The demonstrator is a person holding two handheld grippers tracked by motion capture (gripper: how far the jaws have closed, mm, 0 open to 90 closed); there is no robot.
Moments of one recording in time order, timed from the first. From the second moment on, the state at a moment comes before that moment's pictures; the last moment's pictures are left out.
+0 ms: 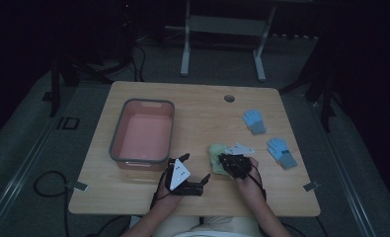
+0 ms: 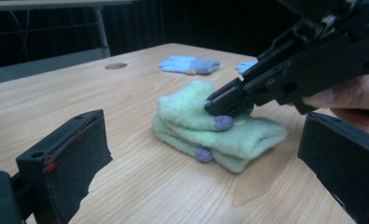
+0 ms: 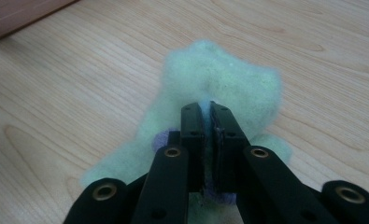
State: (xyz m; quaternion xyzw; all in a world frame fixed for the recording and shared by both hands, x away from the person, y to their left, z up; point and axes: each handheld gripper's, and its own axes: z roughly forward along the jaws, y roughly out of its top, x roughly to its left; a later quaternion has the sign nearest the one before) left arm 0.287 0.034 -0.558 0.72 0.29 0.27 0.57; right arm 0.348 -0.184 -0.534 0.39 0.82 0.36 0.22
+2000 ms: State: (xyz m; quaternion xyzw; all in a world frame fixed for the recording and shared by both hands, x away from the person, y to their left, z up) left arm 0.346 -0.032 -0.546 0.90 0.06 0.20 0.38; right arm 0.414 -0.206 -0.534 0.34 0.85 0.40 0.06
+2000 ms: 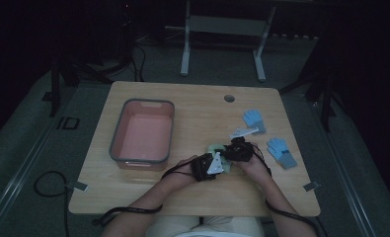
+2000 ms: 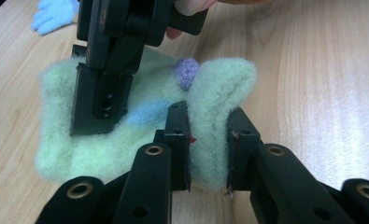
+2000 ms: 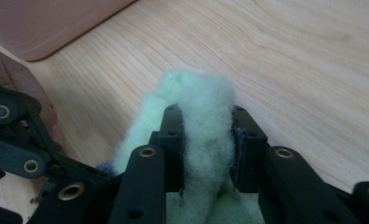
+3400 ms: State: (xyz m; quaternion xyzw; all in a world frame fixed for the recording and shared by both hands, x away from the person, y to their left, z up) left arm 0.351 0.083 -0.421 0.89 0.03 0.33 0.30; right arm 0.439 -0.099 -0.416 0.27 0.81 0.51 0.07
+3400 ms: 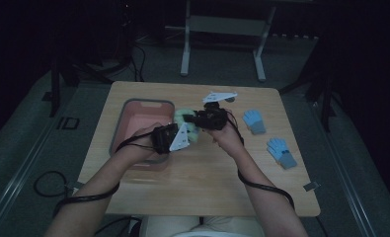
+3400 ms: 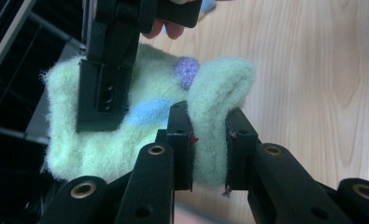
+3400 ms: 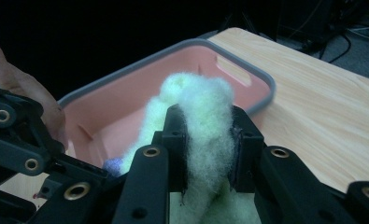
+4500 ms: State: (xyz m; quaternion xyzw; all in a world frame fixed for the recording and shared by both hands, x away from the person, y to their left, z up) left arm 0.387 0.180 -0.479 0.95 0.04 0.20 0.24; right arm 0.450 0.015 -0.478 0.27 0.84 0.46 0.04
